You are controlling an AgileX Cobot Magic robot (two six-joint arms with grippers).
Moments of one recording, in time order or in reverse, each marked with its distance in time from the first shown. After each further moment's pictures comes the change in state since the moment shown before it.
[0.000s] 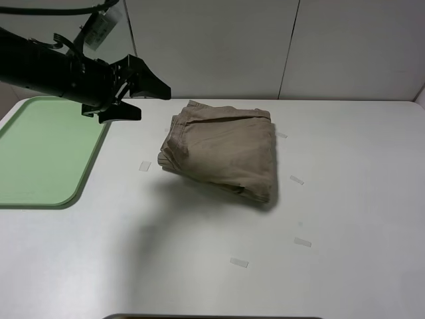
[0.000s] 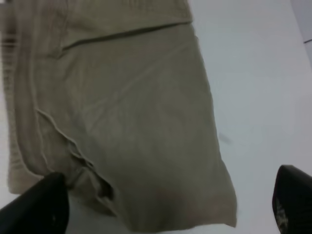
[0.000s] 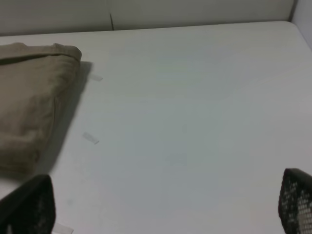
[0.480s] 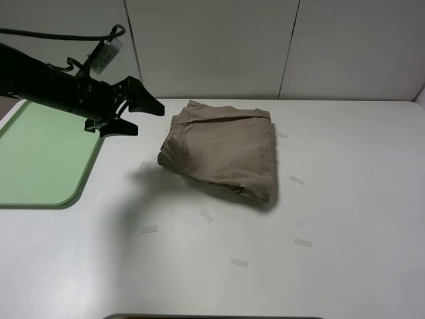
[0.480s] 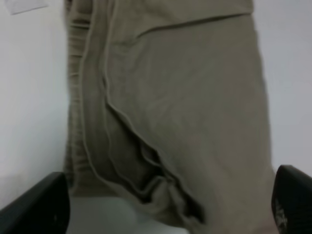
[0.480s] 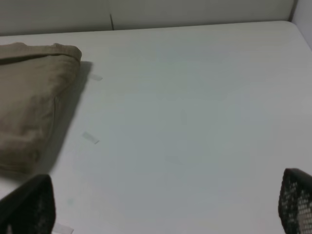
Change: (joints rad) left arm 0.062 0.193 -0.065 -0.001 0.028 0.048; right arm 0.000 0.000 0.000 0.000 0.000 0.000
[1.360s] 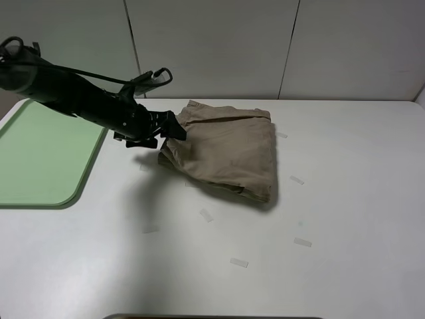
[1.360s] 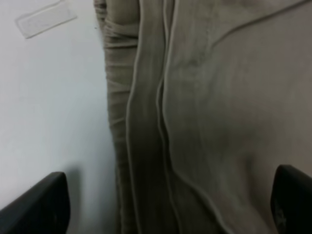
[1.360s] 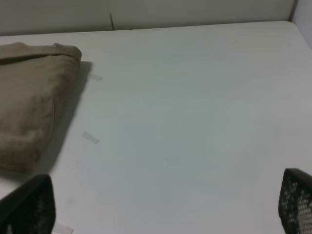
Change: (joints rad) left arm -0.137 0.246 -0.163 -0.002 -0.206 0.105; right arm 0.000 0.000 0.000 0.000 0.000 0.000
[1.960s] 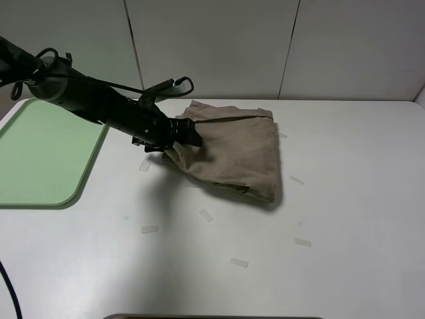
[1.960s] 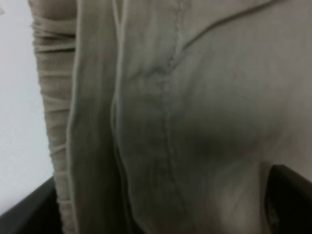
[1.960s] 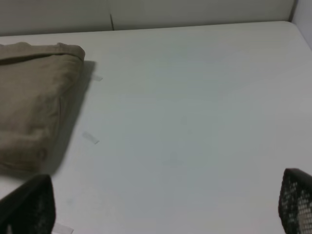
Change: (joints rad) left arm -0.092 0.070 -0.051 -0.054 -0.058 -0.006; right arm 0.000 0.000 0.000 0.000 0.000 0.000
